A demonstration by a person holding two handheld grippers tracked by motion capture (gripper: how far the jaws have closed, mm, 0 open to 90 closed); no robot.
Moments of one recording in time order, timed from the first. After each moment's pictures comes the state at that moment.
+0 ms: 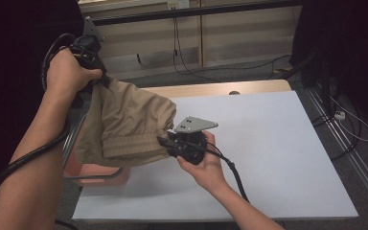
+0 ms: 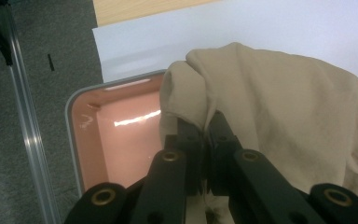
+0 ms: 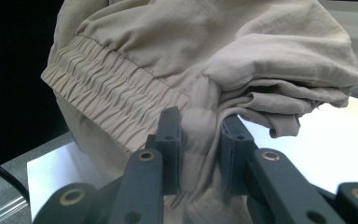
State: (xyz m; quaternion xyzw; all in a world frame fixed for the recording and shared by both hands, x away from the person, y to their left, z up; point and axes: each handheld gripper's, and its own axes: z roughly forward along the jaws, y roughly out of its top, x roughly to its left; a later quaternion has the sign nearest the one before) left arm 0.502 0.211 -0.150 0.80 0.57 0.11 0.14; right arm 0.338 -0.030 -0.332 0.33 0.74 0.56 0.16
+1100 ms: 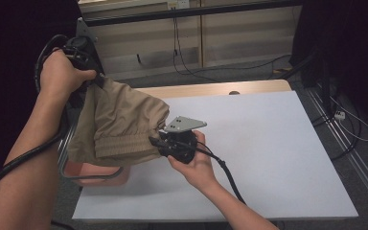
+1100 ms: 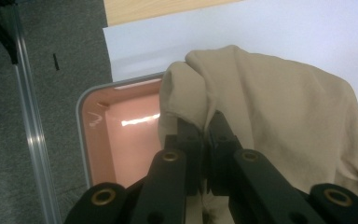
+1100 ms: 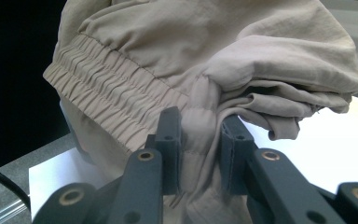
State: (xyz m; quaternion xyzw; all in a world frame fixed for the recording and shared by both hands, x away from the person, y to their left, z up) left arm 0.502 0.226 -0.151 0.79 0.58 0.12 0.14; right arm 0.344 -0.009 -0.335 0.33 0.75 0.56 0.16
